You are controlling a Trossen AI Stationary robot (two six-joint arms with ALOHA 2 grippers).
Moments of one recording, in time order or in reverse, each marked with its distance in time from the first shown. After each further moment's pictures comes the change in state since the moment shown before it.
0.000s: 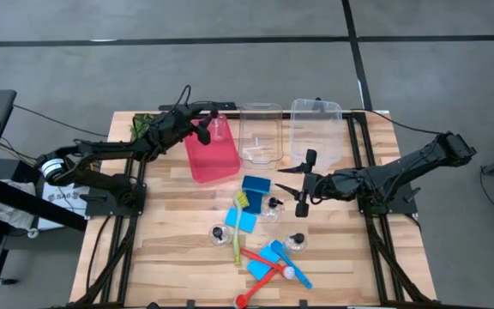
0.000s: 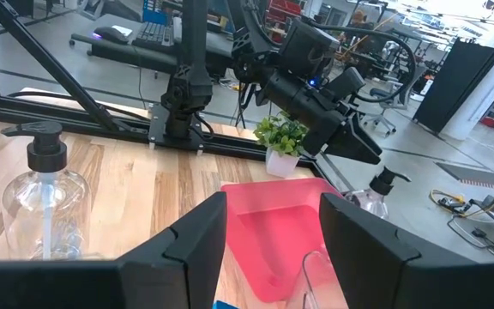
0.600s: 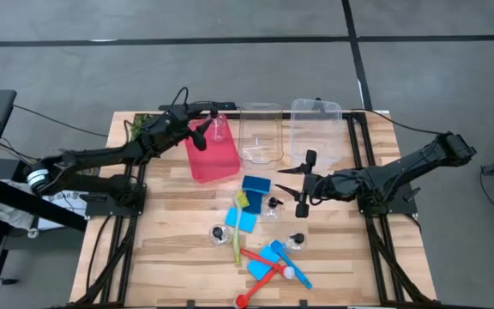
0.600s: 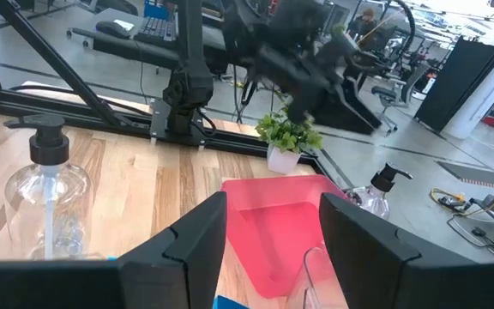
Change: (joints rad) left arm -0.096 -0.196 0.000 -0.141 0.009 0.058; right arm 0.002 0.000 0.000 -0.016 0.000 0.000
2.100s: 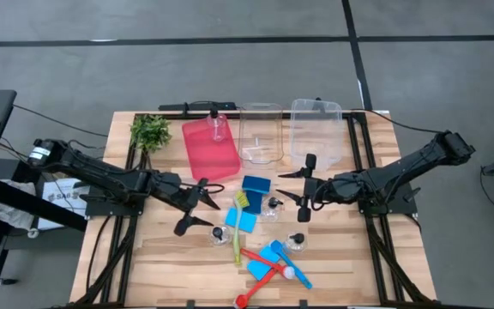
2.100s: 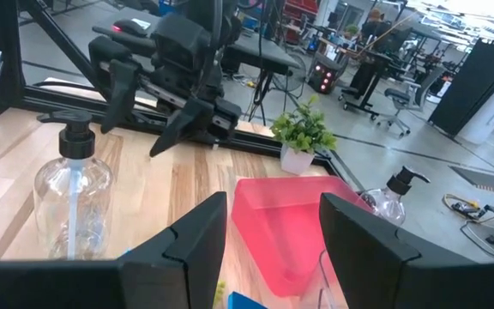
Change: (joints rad) left arm -0.746 0.001 -0.001 -0.290 0.338 -0.013; right arm 0.039 0.000 0.000 -0.012 0.000 -0.001
